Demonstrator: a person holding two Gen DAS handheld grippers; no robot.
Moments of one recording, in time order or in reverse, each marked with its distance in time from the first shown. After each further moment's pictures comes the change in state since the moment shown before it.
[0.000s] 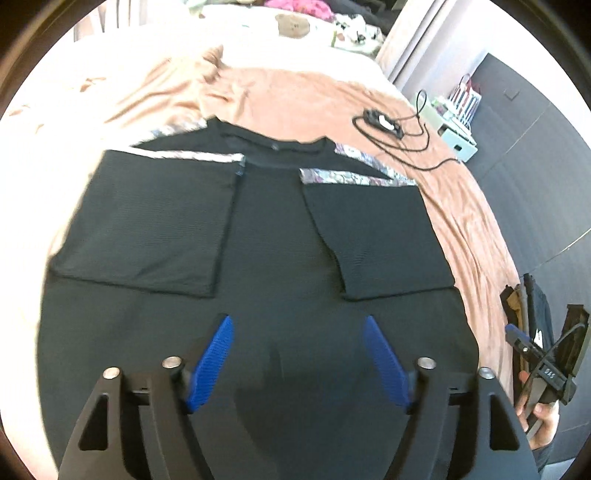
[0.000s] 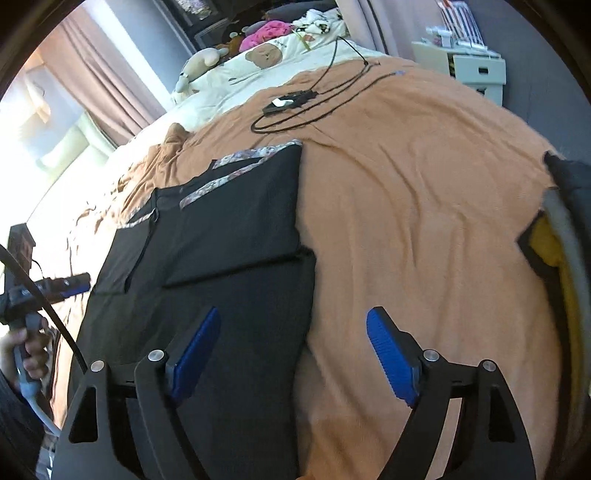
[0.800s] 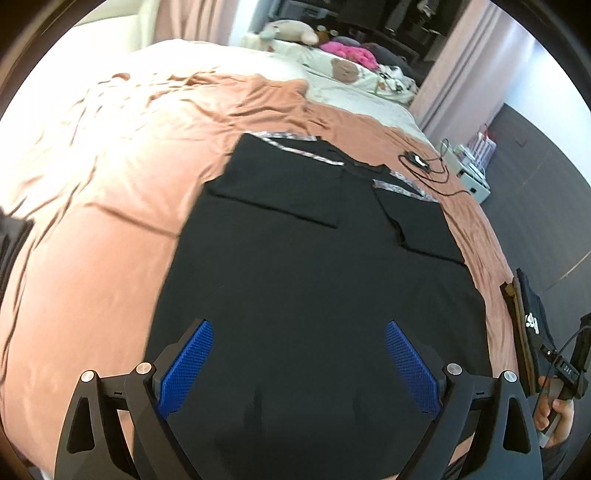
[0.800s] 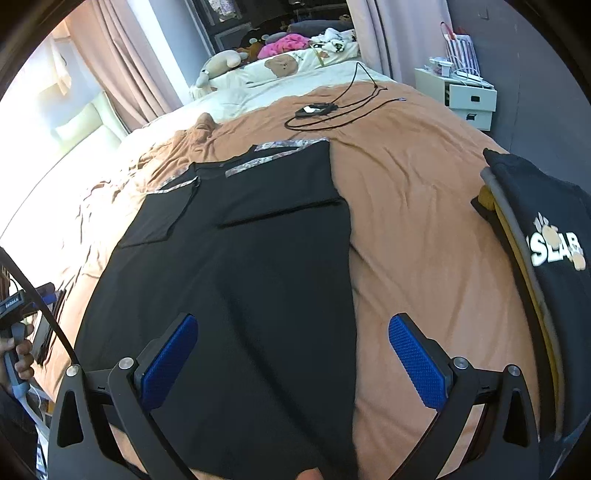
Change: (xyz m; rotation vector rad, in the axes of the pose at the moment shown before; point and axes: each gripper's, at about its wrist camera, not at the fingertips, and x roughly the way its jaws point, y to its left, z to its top) left arm -0.145 0.115 -0.155 -0.139 -0.163 0.056; right arm -0.112 0.073 -0.091 -0.082 -0.037 -0.065
